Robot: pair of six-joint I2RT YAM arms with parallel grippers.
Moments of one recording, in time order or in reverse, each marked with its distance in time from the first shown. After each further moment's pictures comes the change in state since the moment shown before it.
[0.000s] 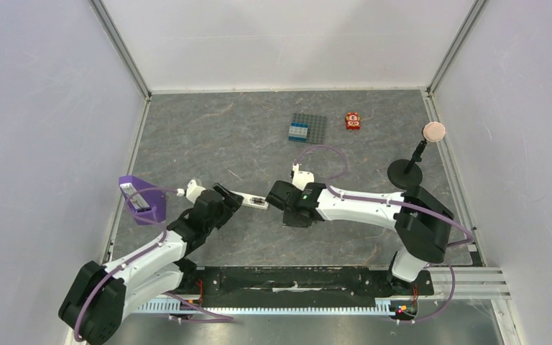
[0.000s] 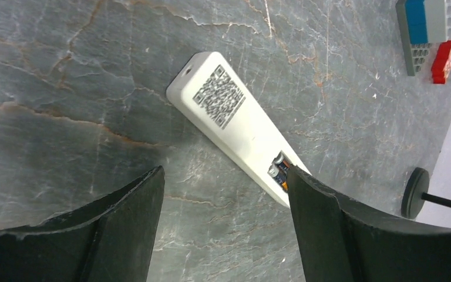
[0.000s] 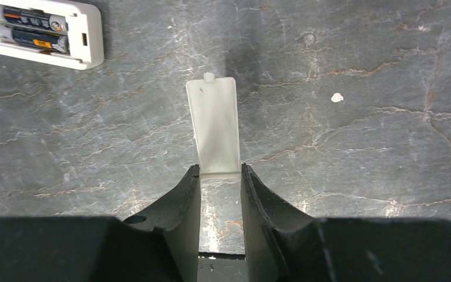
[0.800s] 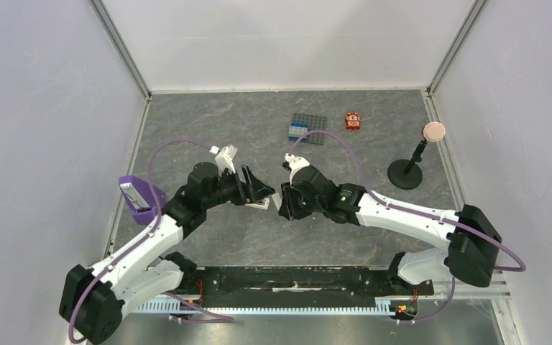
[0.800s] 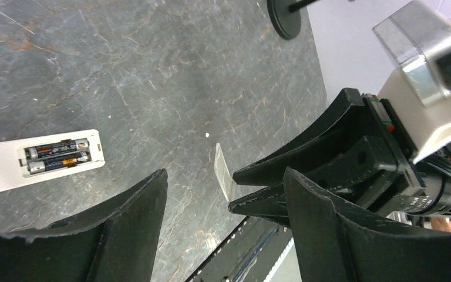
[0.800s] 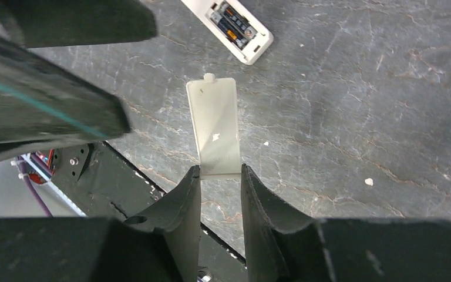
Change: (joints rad) left arm 0.000 -0.020 0.317 -0.045 0.636 0.438; right arm -0.090 -0.326 -0.190 0.377 -0.292 -0.567
